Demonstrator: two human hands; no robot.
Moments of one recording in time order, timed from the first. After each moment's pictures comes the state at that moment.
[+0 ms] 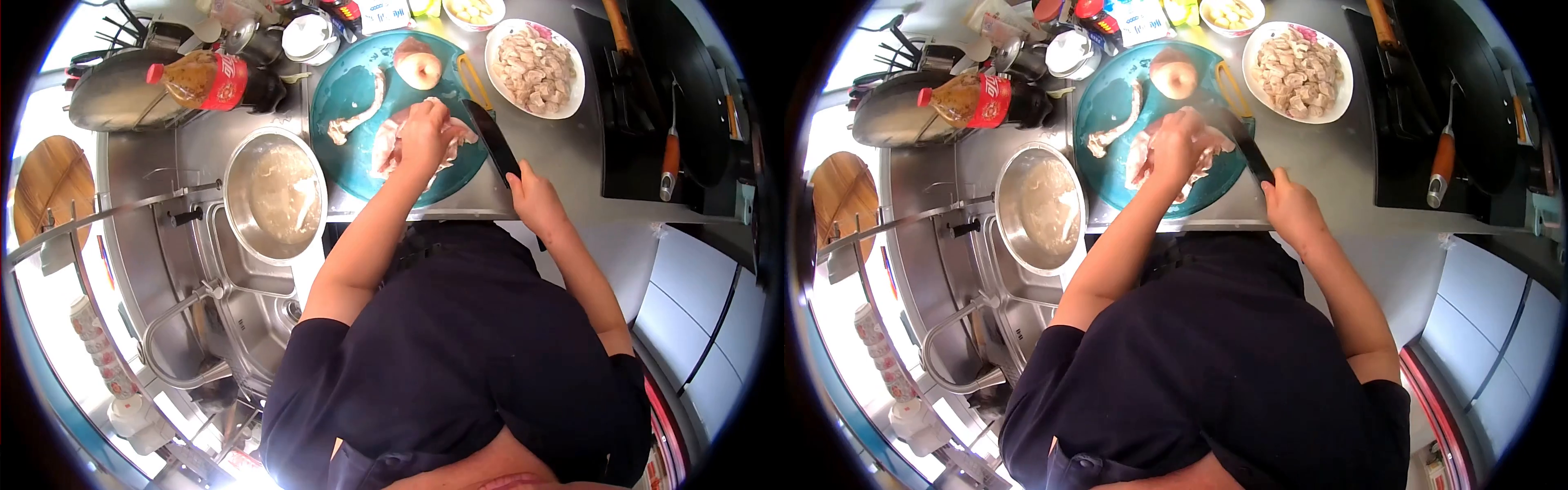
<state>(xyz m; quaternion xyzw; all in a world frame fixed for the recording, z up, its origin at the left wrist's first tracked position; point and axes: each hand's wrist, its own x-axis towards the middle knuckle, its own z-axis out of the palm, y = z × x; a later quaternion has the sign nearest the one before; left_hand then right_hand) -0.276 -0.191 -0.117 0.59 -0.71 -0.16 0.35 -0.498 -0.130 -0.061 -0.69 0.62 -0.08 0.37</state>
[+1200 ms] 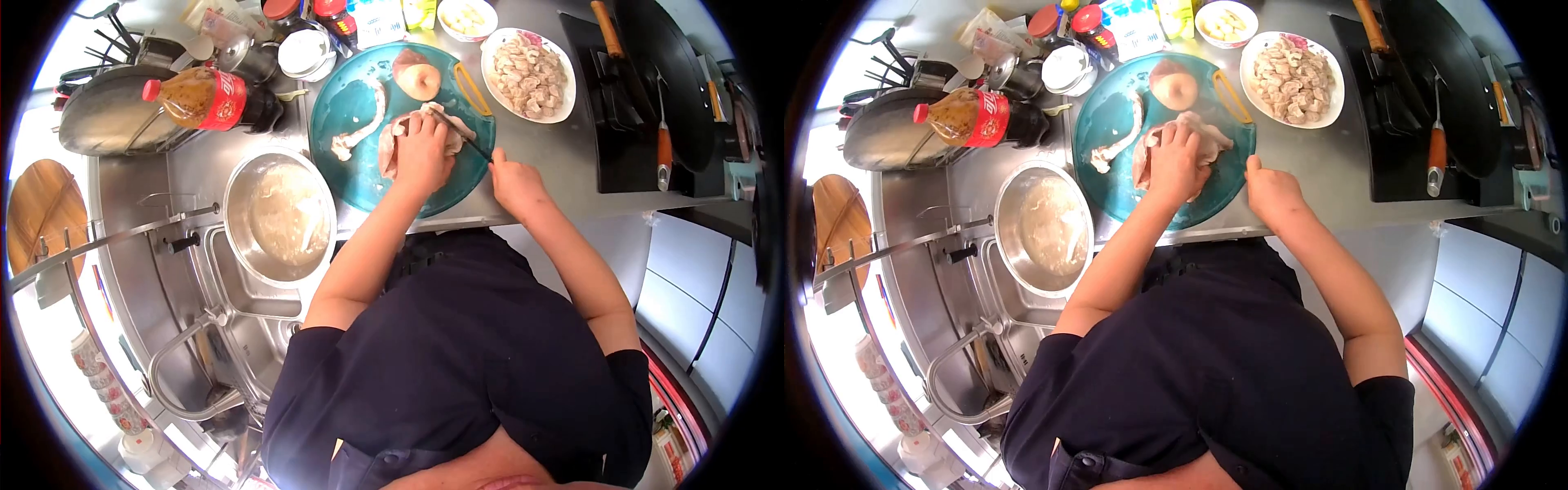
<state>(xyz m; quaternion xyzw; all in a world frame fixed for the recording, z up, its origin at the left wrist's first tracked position) -0.256 -0.179 -0.103 0.57 -0.80 -0.11 0.17 -0.448 -0.156 -0.064 -0.77 0.59 0.08 0.23</state>
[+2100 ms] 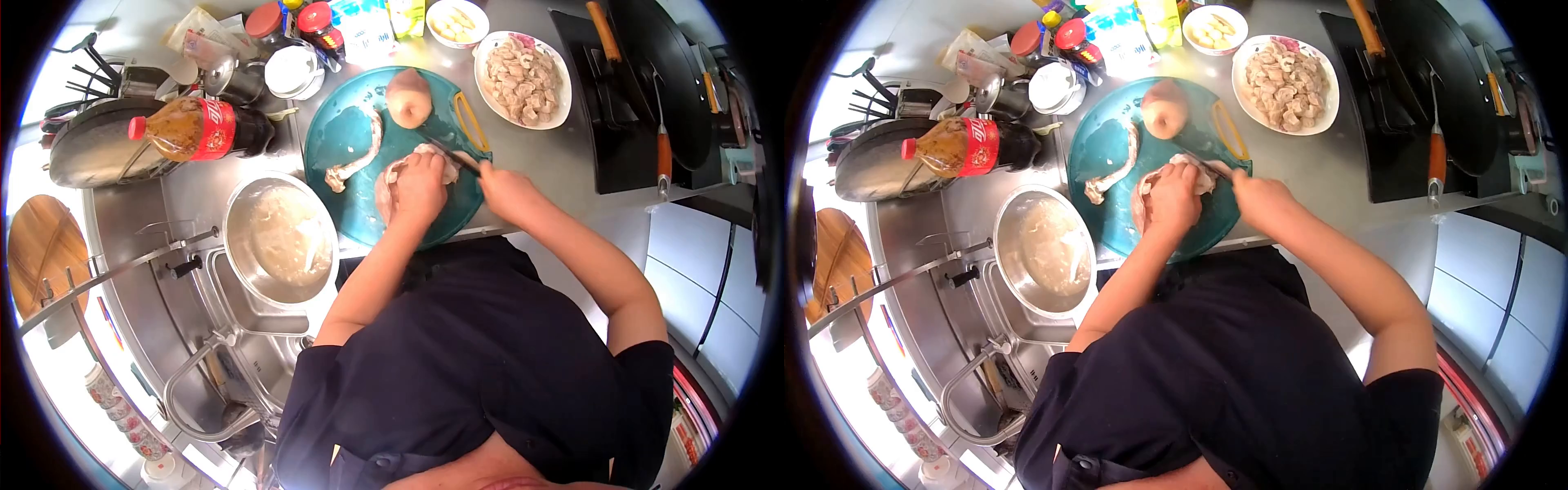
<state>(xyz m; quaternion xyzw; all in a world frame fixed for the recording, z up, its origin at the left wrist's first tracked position) -0.257 -0.159 -0.125 0.58 -0.77 -0.15 0.22 -0.437 -0.176 -0.065 -0.77 0.55 0.11 0.30</state>
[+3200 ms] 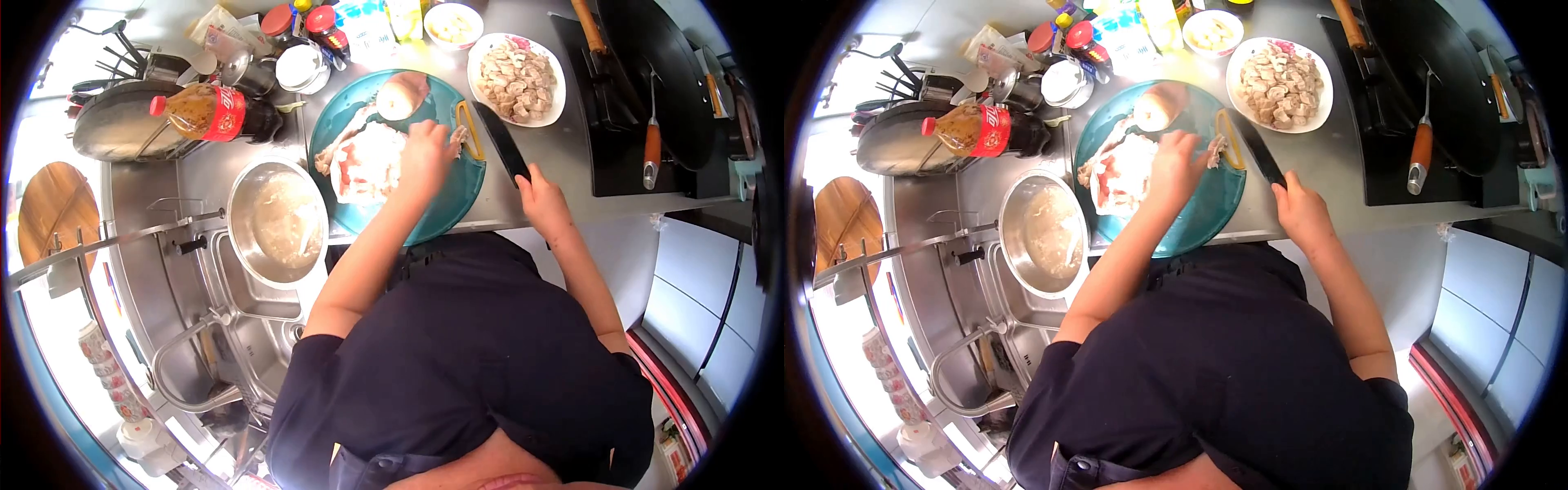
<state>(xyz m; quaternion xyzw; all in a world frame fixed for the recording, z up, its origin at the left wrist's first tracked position) -0.289 -0.183 -0.083 0.58 -0.74 -0.13 0.32 -0.519 -0.129 -0.055 -0.68 0.65 -0.15 0.30</state>
